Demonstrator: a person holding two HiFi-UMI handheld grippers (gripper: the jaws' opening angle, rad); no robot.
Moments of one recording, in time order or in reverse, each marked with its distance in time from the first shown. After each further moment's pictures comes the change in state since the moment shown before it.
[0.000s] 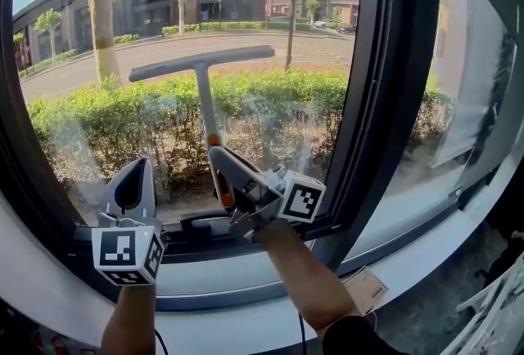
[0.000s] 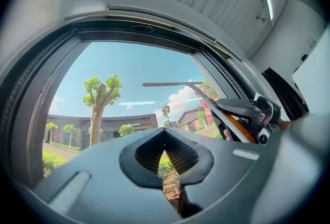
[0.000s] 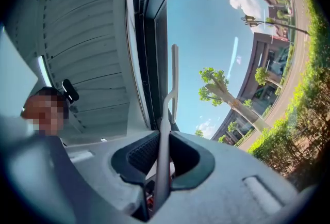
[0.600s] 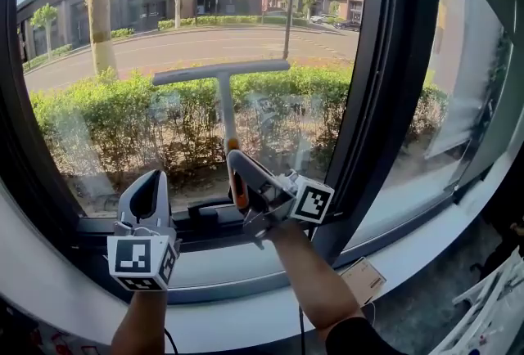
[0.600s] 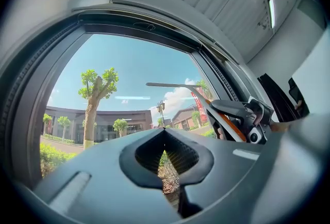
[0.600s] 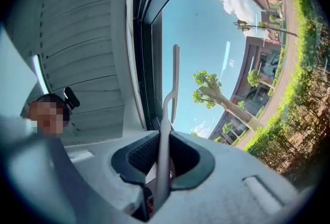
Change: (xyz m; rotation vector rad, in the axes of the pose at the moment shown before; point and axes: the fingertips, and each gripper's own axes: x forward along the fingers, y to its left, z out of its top) left arm -0.029 -0.011 -0.029 -0.055 0.049 -0.061; right arm -0.027 -0.005 -0.016 0.025 -0.041 -0.068
